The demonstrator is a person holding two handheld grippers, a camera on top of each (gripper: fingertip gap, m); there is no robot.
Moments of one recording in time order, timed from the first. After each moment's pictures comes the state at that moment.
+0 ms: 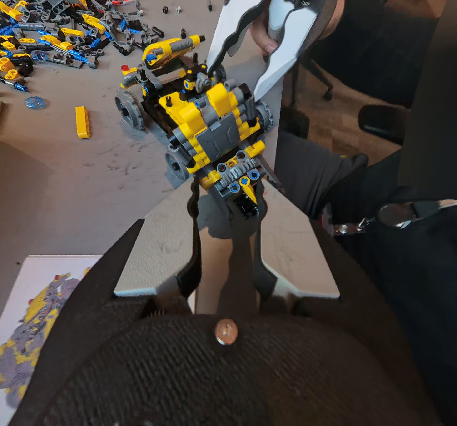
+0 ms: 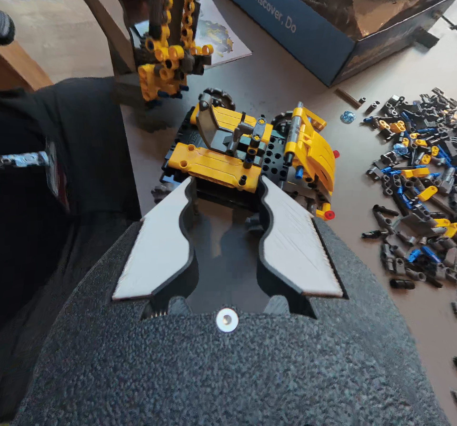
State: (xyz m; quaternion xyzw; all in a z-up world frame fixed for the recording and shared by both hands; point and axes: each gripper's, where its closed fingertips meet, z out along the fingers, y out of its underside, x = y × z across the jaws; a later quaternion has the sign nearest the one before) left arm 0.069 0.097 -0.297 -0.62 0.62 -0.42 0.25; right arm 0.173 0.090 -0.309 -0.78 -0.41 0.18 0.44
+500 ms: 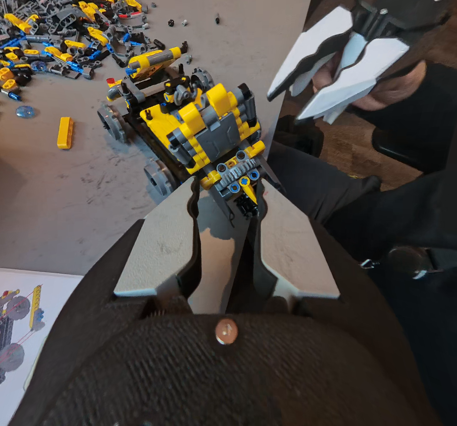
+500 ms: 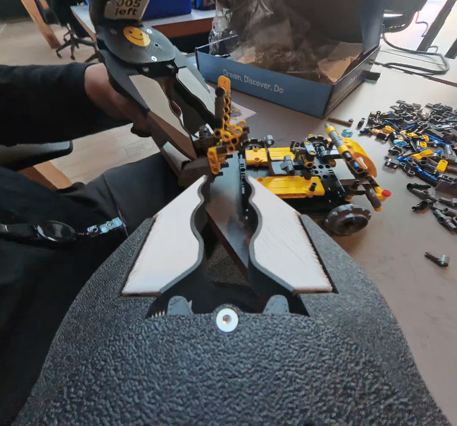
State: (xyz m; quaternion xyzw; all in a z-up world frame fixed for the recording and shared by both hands) left arm 0.093 0.069 -0.296 -0.64 0.59 -0.39 0.29; right arm 0.139 0.034 -0.270 -0.76 -0.26 0.22 0.55
